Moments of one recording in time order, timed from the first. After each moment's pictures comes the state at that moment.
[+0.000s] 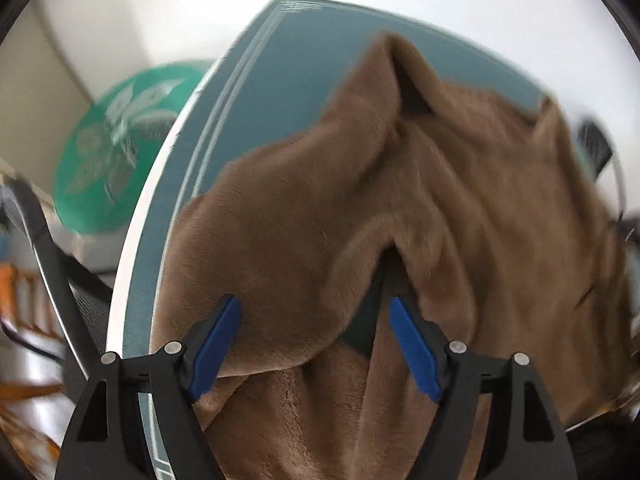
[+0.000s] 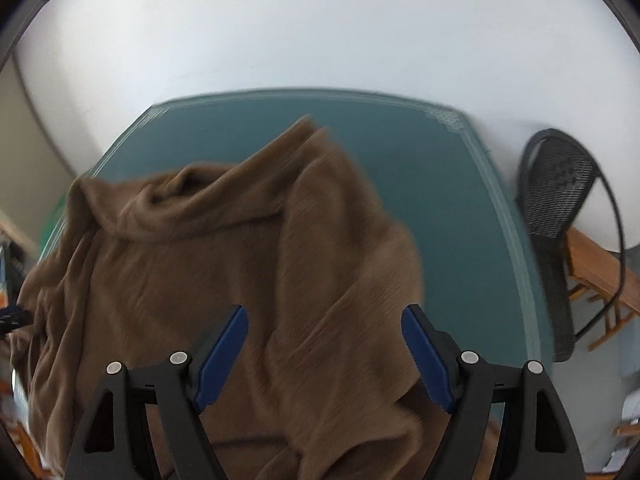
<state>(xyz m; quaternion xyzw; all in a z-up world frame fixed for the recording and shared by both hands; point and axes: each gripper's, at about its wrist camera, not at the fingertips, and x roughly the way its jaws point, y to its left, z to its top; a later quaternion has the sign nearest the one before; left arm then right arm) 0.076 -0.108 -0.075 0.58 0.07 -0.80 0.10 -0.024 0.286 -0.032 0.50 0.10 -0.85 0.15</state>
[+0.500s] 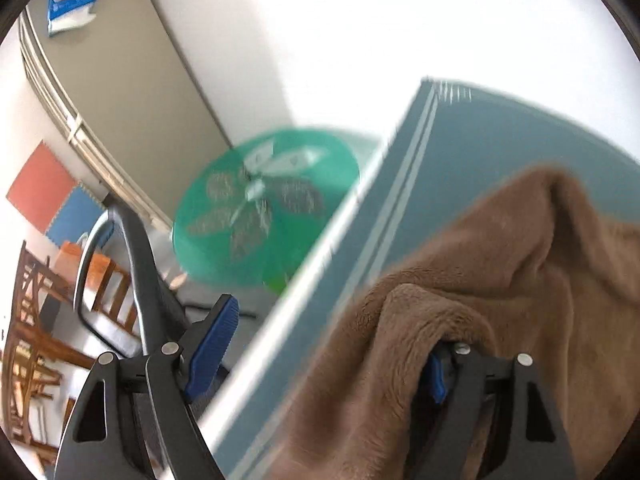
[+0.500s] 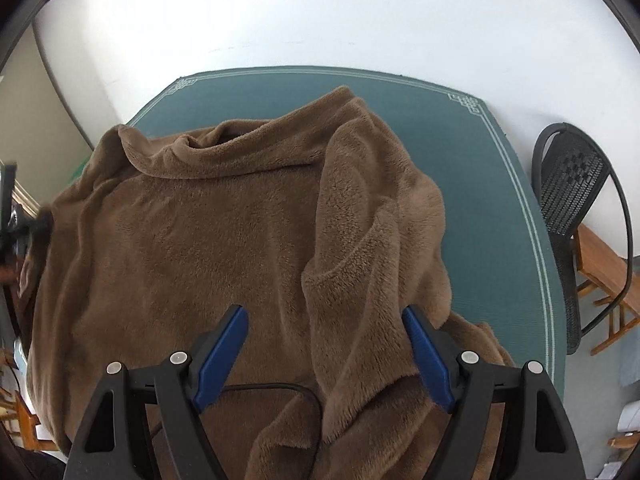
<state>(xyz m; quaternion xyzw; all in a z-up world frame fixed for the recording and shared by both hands) 0.026 -0.186 -0.045 0.45 0.05 -0.82 0.35 0.027 0.294 -0.037 0.50 0.11 -0.84 0.16</state>
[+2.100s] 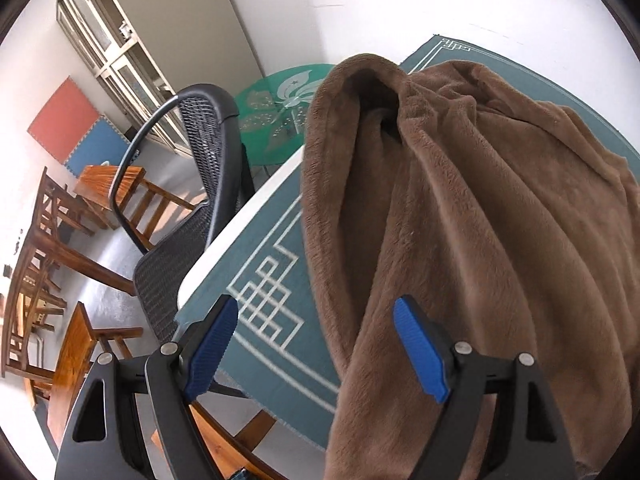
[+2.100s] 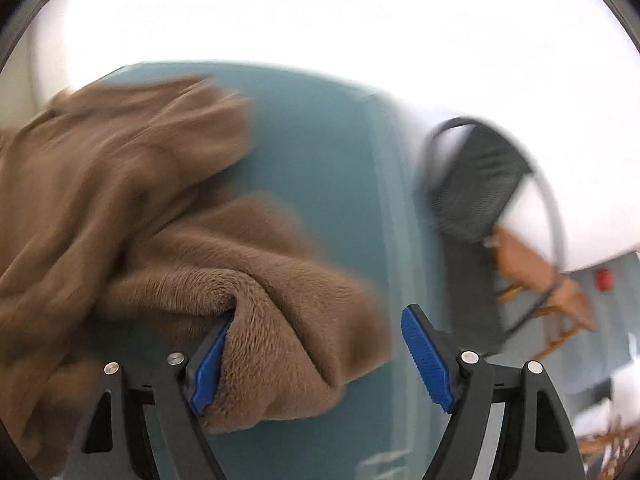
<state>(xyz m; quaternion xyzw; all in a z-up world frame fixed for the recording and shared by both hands) 0.185 -0.072 -0.058 0.51 0.12 -0.76 0.39 0.052 0.472 -0.065 0.42 0.19 -0.89 0.03</state>
